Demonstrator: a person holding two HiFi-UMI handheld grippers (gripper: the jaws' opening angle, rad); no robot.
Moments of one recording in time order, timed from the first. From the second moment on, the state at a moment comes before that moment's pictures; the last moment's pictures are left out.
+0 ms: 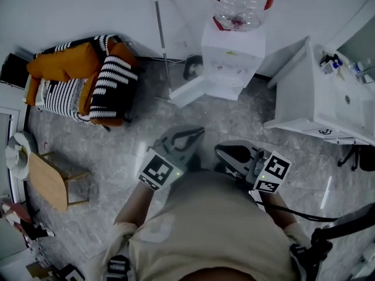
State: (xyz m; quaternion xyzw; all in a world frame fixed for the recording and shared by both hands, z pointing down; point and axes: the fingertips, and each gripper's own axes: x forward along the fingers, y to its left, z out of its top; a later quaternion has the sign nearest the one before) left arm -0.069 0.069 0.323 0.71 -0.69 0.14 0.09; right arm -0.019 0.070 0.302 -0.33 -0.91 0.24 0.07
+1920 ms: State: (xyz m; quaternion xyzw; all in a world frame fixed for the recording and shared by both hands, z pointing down) left arm -0.238 -0.012 0.389 0.69 -0.67 0.21 0.18; right arm -0.174 -0.029 0.328 -0.30 -0.89 0.33 0.10
